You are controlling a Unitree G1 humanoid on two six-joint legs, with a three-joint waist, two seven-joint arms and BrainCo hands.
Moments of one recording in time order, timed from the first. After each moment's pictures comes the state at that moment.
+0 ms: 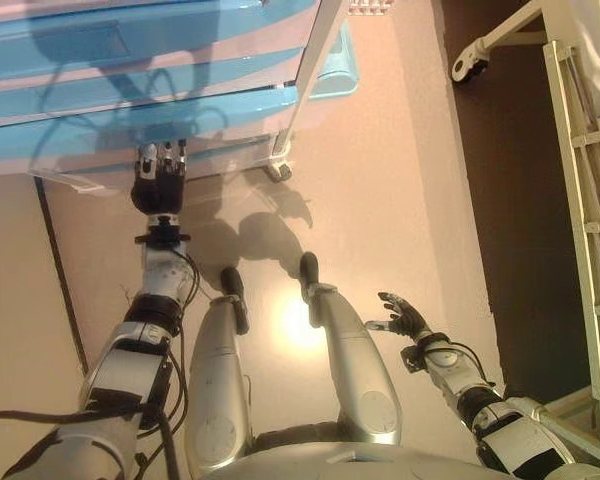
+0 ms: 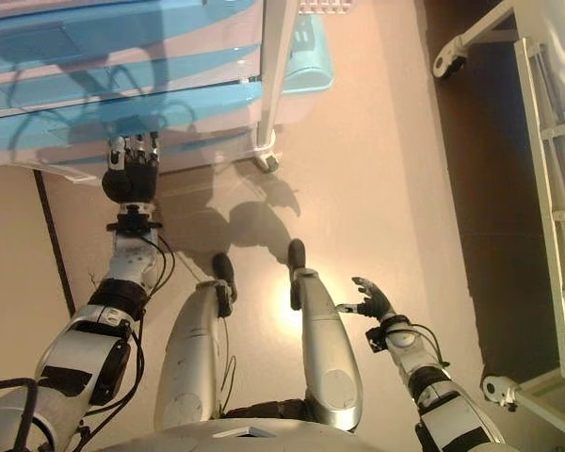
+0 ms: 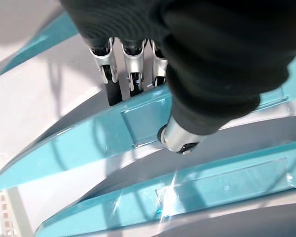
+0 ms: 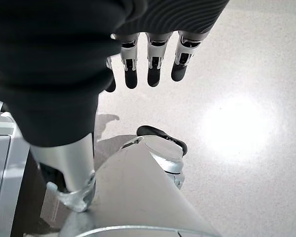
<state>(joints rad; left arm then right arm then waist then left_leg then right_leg) -0.58 0.36 -0.10 0.76 -1.69 -0.37 -0.74 -0.27 -0.32 0.37 1.08 0.13 -0.30 0.03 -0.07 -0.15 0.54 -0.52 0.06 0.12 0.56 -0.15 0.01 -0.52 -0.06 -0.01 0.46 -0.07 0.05</state>
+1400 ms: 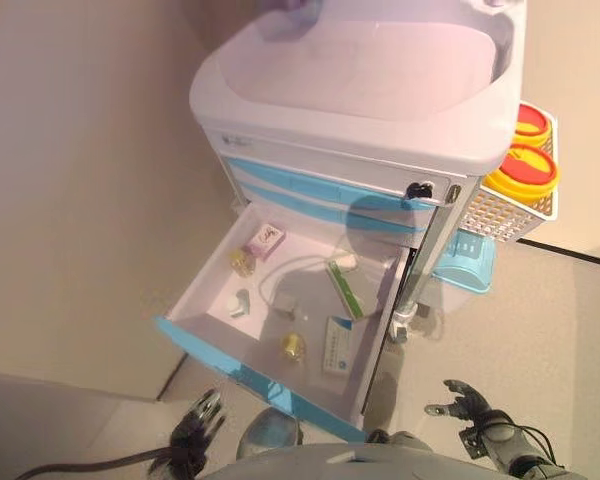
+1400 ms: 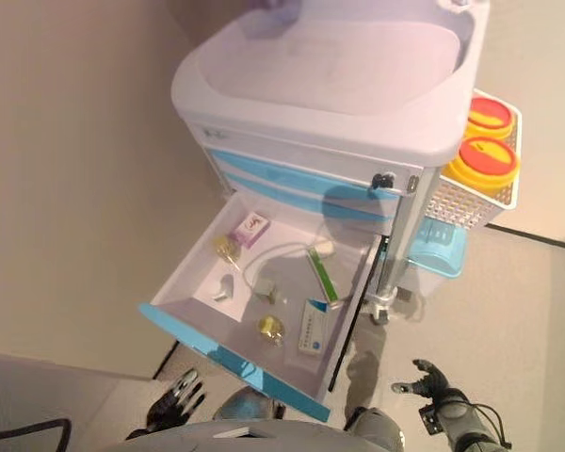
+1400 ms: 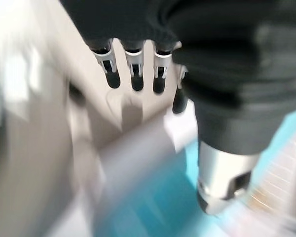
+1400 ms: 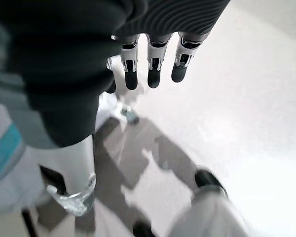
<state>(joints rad) 0.12 0.26 0.01 1.21 -0.47 -0.29 -0.21 -0.05 -0.41 0.15 1.22 -0.08 -0.20 -0.11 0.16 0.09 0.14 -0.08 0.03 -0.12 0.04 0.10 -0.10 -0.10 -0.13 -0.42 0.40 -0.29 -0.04</state>
